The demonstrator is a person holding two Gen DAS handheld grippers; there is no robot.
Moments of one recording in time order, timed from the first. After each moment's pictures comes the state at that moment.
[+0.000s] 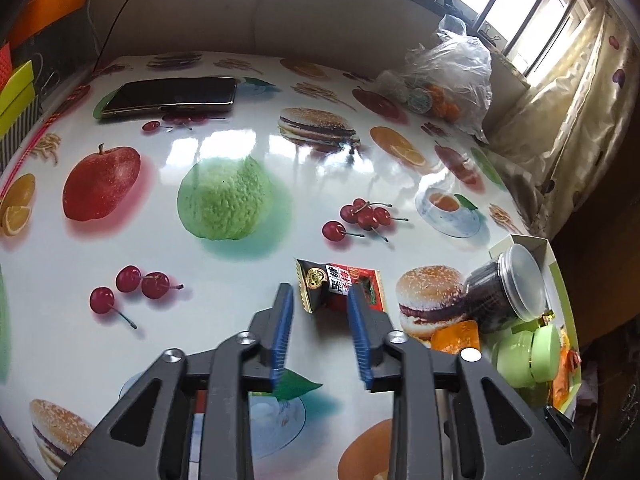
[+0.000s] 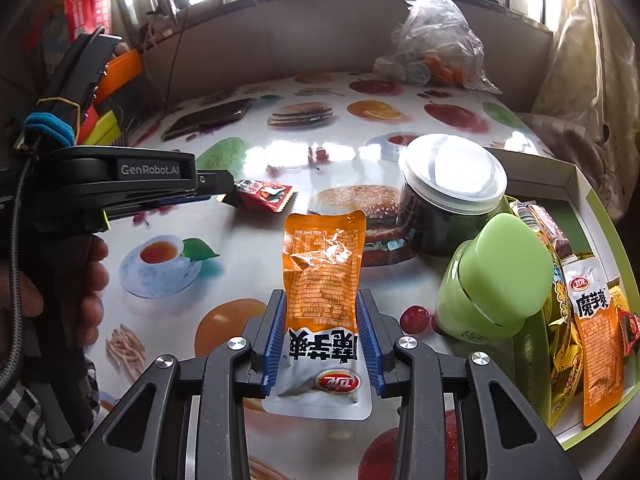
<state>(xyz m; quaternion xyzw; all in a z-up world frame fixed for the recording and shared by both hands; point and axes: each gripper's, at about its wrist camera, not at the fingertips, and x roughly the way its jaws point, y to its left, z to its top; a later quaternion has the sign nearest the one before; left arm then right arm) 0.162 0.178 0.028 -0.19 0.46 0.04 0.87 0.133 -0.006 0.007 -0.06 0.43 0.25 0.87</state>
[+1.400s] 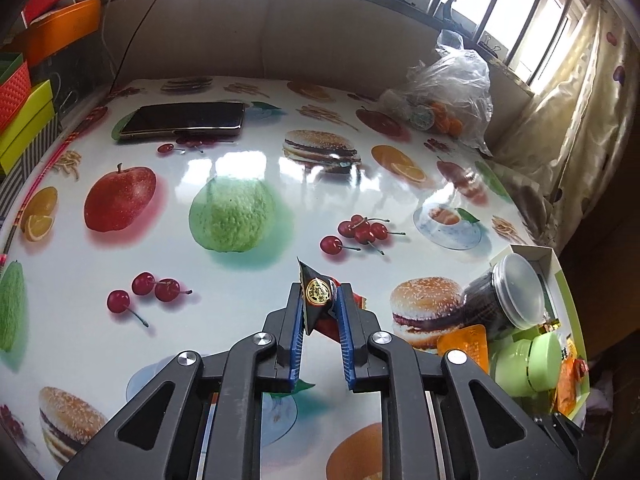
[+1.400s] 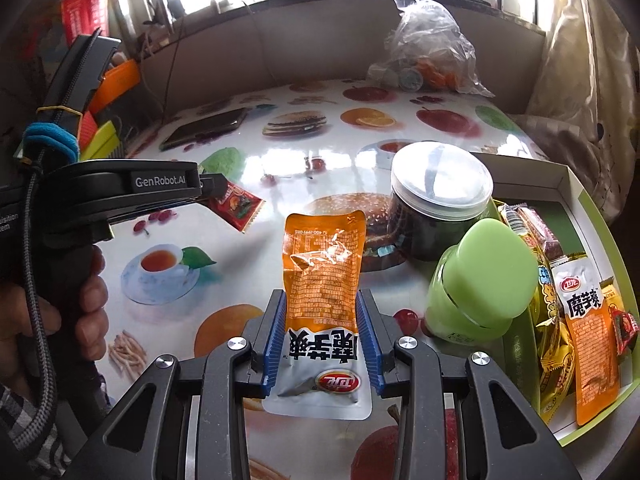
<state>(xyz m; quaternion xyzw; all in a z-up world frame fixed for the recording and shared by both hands) 0.149 0.165 0.047 -0.17 0.43 0.07 0.89 0.126 -0.014 0.015 -0.05 0.42 0.24 0.87</state>
